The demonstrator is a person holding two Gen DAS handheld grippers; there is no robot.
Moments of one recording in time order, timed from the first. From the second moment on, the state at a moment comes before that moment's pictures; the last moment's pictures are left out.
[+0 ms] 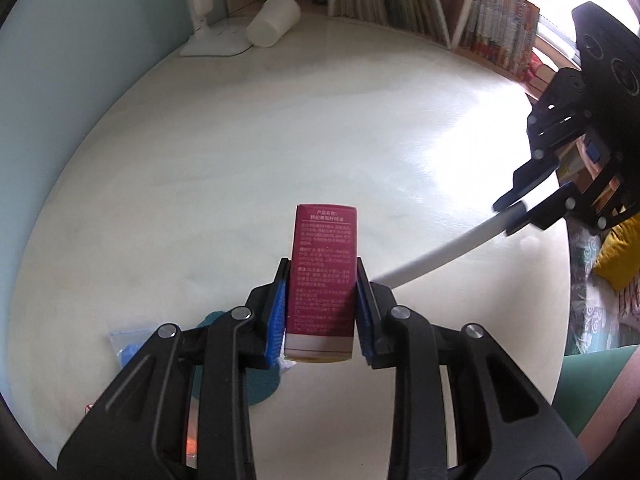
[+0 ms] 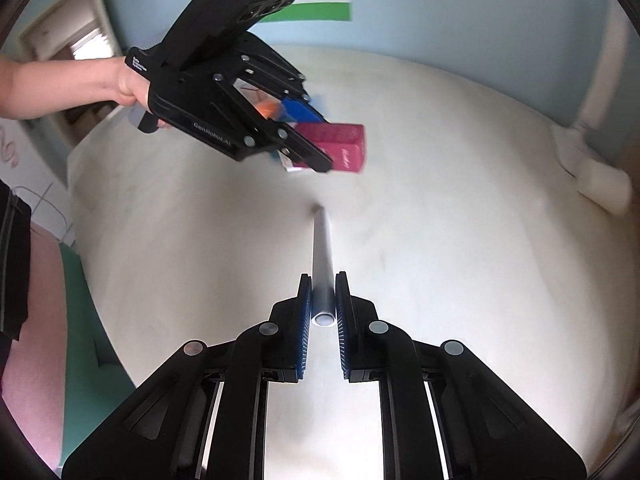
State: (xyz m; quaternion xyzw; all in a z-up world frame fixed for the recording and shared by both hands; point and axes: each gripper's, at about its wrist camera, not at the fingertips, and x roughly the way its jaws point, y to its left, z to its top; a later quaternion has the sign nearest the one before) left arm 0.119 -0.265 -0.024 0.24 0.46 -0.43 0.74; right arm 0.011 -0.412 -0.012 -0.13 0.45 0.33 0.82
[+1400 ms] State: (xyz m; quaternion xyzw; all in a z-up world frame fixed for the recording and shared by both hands) left arm -0.239 -0.498 -0.088 0.39 0.41 -0.68 0.47; right arm -0.382 -0.543 -0.035 0.06 0.49 0.02 0.87
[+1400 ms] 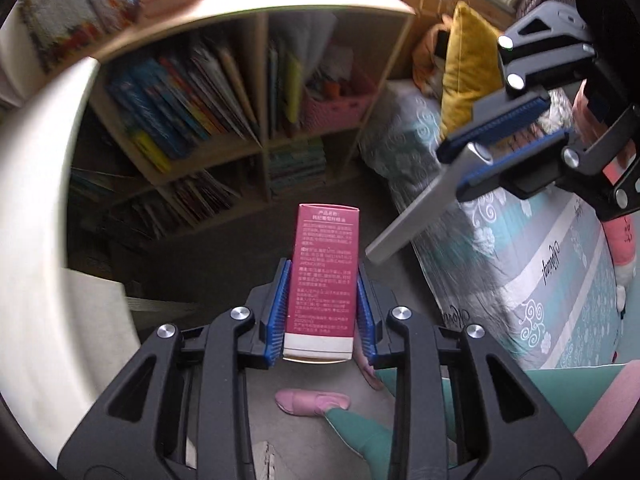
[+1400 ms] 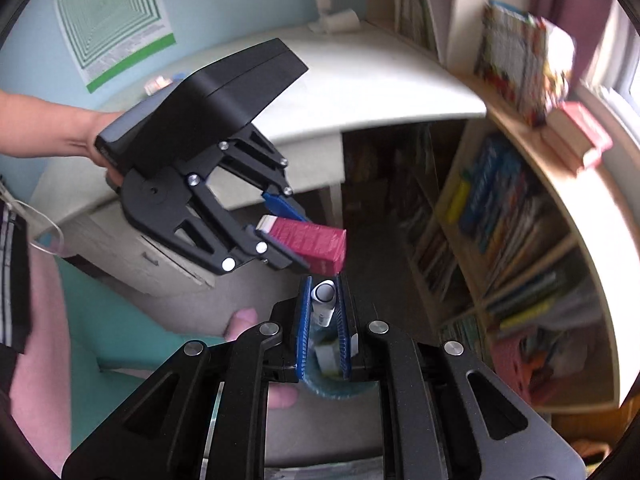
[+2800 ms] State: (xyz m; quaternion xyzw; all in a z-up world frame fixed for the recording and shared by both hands) left arm 0.054 -0.140 -0.010 0.18 0.49 -0.31 0.80; right arm -0.055 -0.375 0.032 -0.13 0.39 0.32 0.85
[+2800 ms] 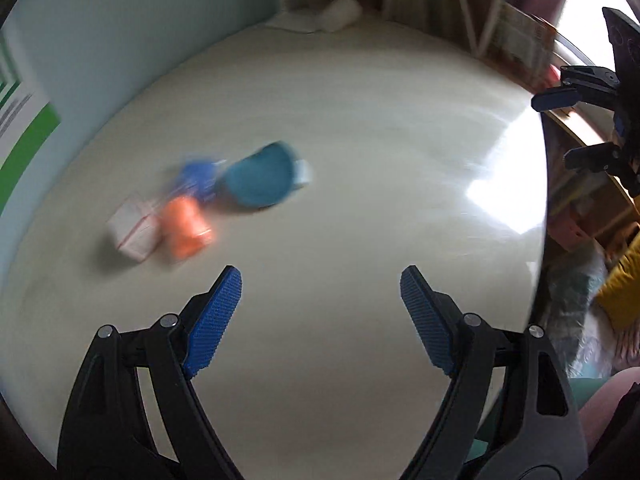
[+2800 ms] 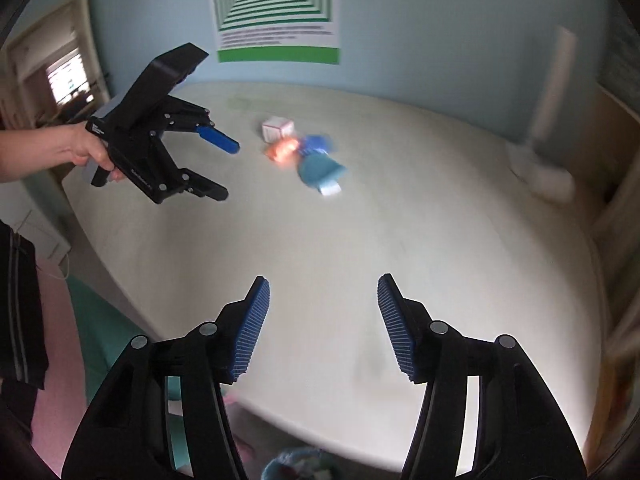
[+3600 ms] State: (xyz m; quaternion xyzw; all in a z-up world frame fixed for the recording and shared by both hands) left arm 0.153 -0.097 -0.070 0.06 0.55 -0.19 0.81; right arm 0.114 -0.248 -0.041 -0.24 0.45 0.38 0.77
